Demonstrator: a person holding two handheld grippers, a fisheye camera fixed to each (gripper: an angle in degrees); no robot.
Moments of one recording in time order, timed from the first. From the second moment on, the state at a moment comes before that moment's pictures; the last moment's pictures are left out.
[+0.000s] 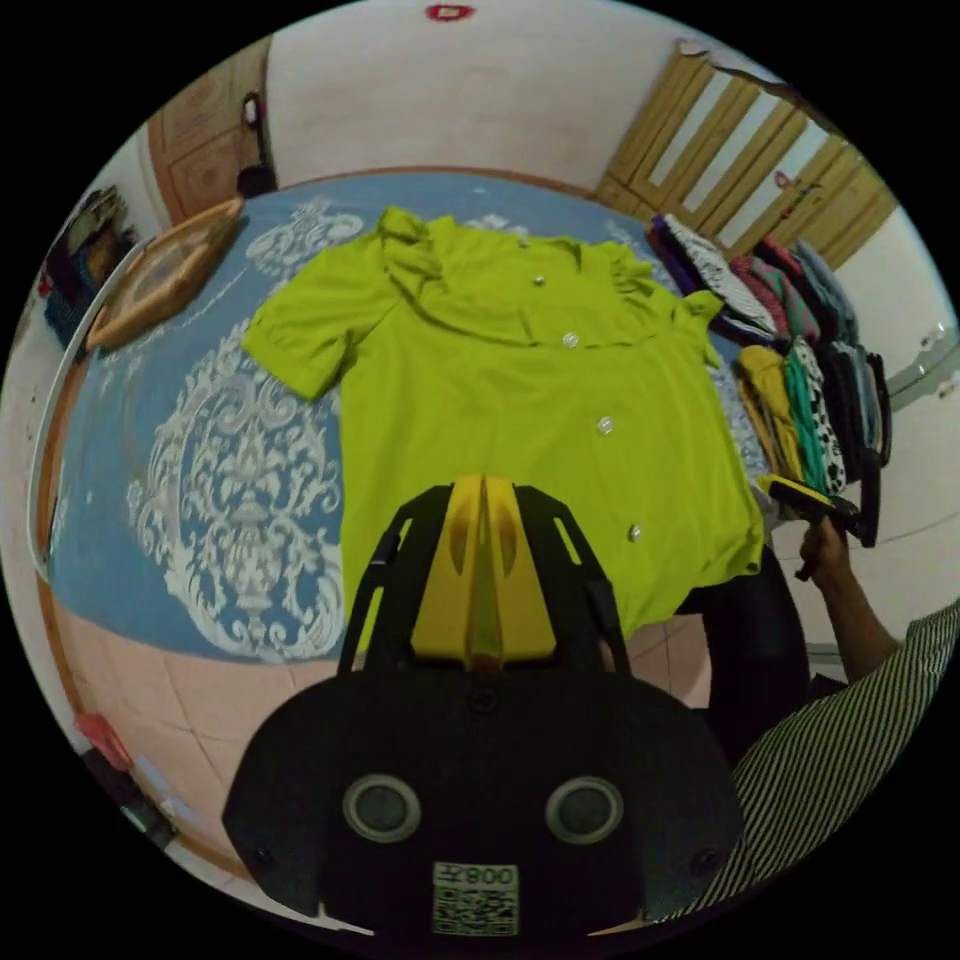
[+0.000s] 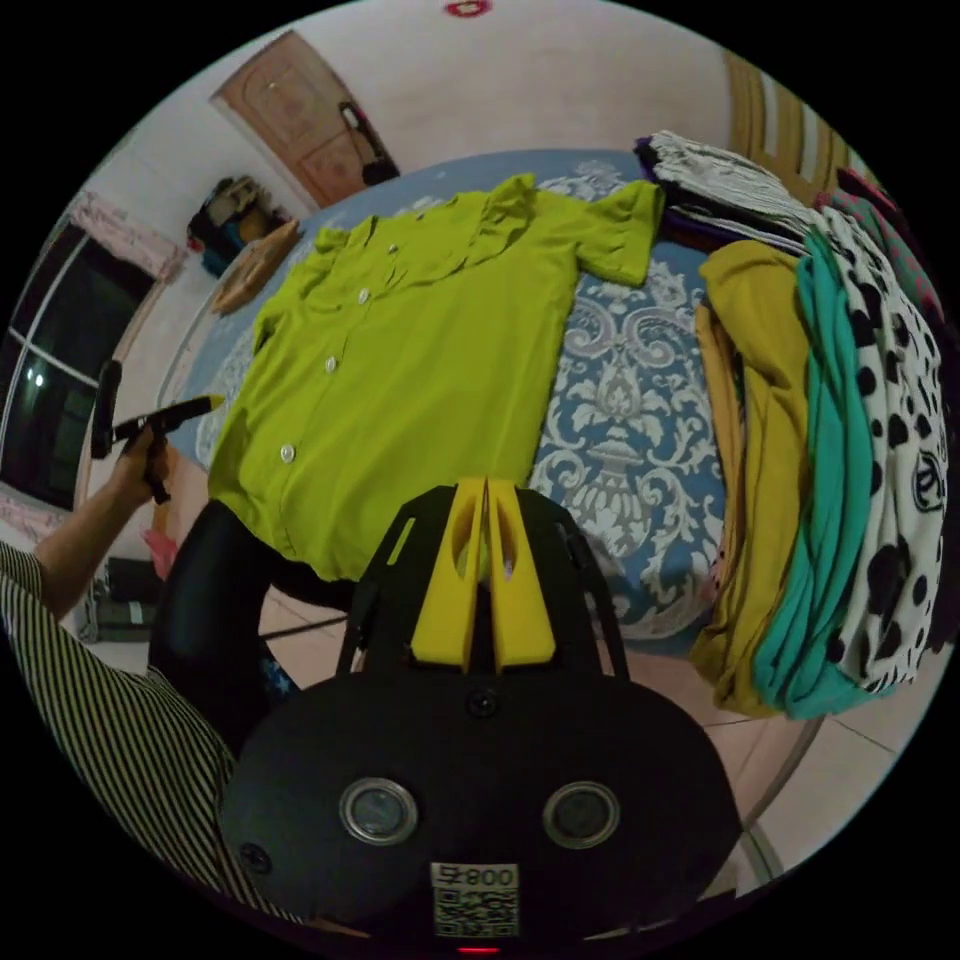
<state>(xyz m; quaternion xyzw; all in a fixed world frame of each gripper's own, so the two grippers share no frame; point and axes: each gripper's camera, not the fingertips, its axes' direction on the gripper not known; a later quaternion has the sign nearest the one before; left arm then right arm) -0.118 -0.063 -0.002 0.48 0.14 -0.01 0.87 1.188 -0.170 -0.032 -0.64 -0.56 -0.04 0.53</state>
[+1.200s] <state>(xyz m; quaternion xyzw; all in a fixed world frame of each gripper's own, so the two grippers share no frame) 0.330 -0.650 -0.106 0.50 0.06 0.28 0.82 1.125 -0.055 0.152 -0.65 -0.42 0.05 0.63</state>
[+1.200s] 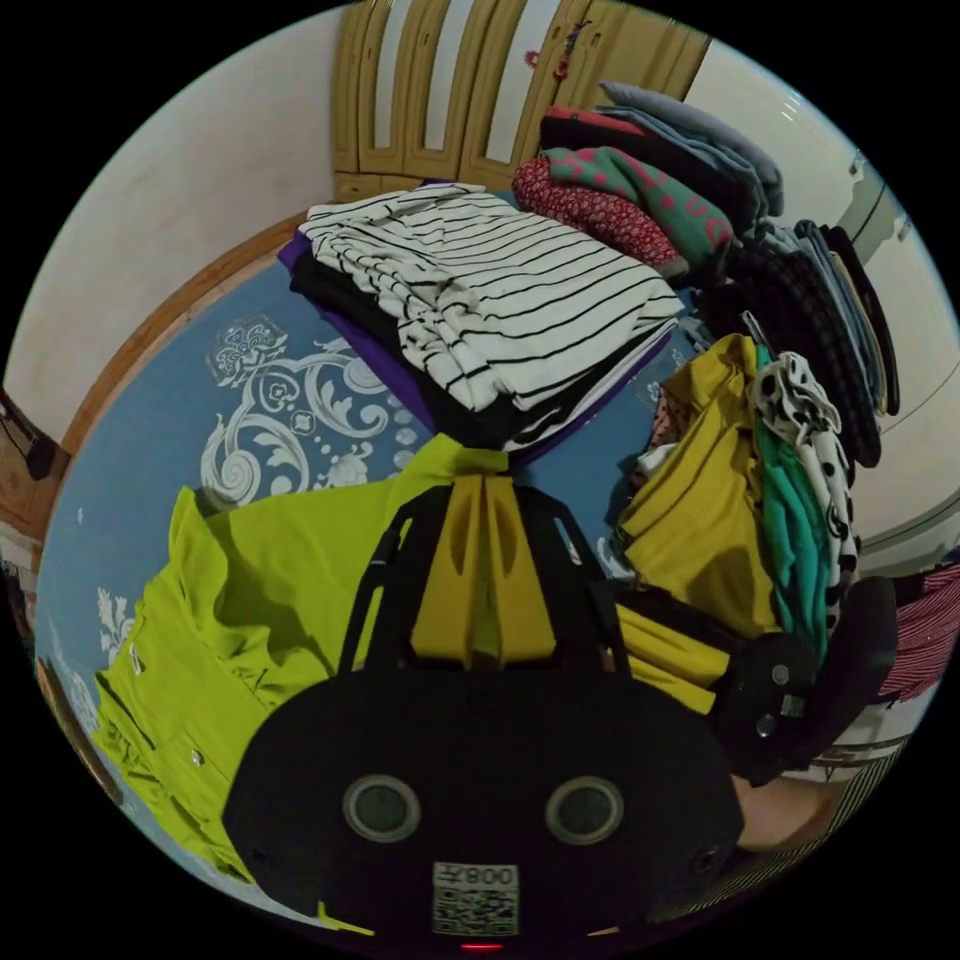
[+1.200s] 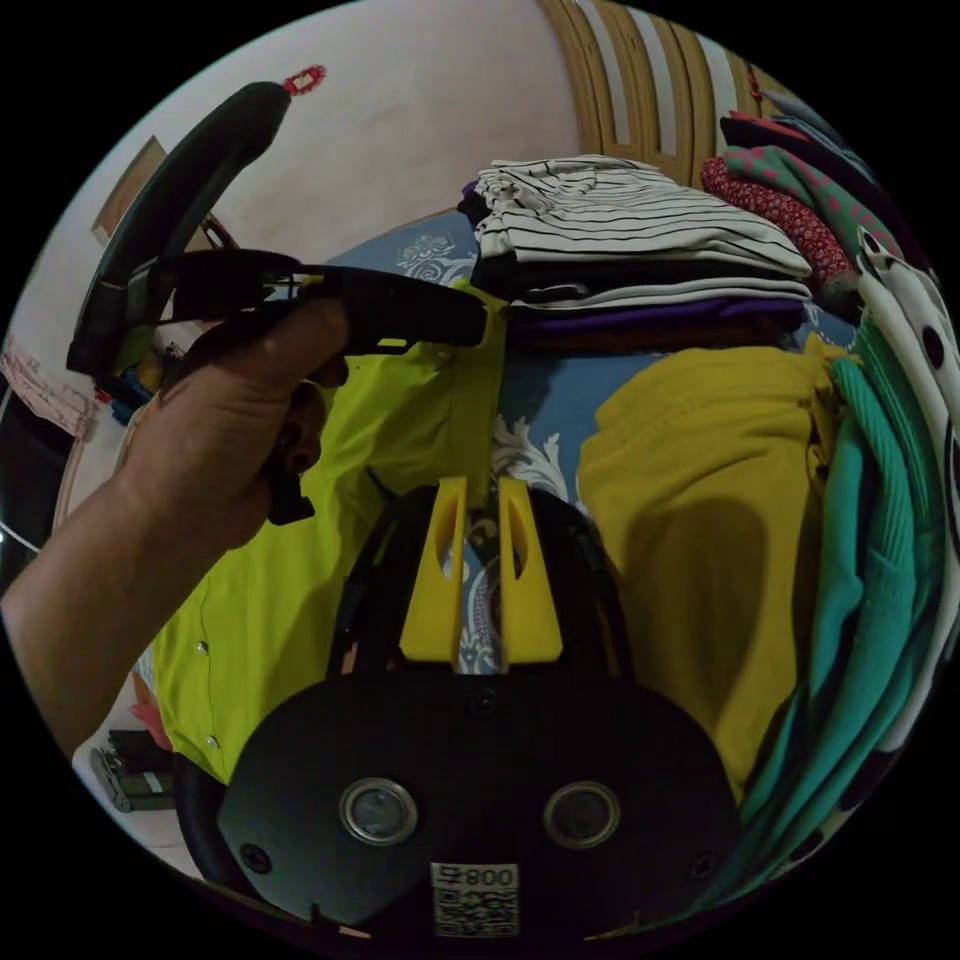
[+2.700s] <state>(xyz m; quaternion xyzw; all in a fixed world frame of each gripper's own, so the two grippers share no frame) -0.022 -0.641 -0.178 0.49 0.39 0.16 0.76 1.028 -0.176 0.122 -0.52 -0.60 0.07 0.61</state>
